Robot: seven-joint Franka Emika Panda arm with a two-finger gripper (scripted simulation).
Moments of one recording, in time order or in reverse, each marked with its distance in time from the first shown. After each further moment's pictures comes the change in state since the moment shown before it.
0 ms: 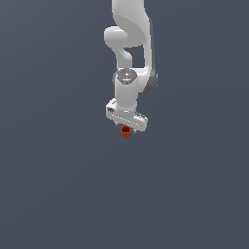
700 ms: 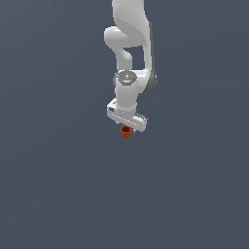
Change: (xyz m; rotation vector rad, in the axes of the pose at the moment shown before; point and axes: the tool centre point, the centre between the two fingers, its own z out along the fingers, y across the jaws) arm -0.011 0.004 0.013 0.000 0.001 0.051
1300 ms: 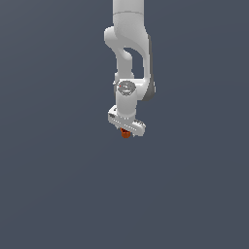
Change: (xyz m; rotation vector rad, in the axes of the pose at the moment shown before) arm -0.002 0.001 0.042 -0.001 -0.001 0.004
